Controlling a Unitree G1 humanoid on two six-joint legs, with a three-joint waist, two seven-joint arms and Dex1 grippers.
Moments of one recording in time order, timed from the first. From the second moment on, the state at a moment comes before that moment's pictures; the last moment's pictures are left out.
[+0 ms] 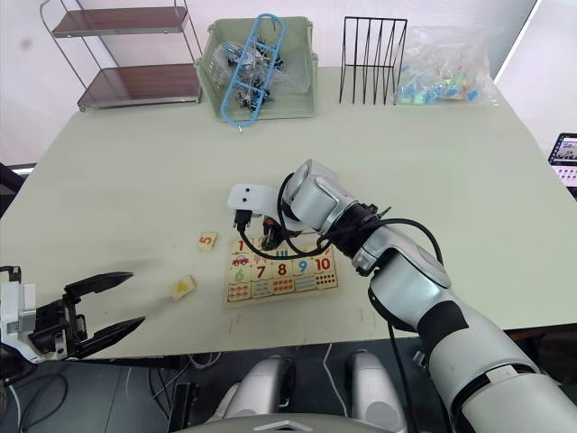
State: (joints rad) left arm 0.24 0.78 0.54 0.25 -0.63 -0.19 -1.58; right arm -1.23 -0.03 0.71 0.60 -0.10 0.80 1.19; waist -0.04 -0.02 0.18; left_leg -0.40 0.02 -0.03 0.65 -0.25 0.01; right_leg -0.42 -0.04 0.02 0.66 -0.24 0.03
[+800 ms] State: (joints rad) left arm 0.23 0.78 0.54 0.22 -0.63 -0.18 -1.56; right arm -1.22 -0.08 0.70 0.54 -0.11 0.74 1.24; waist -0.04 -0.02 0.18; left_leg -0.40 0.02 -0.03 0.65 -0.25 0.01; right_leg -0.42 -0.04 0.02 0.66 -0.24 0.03
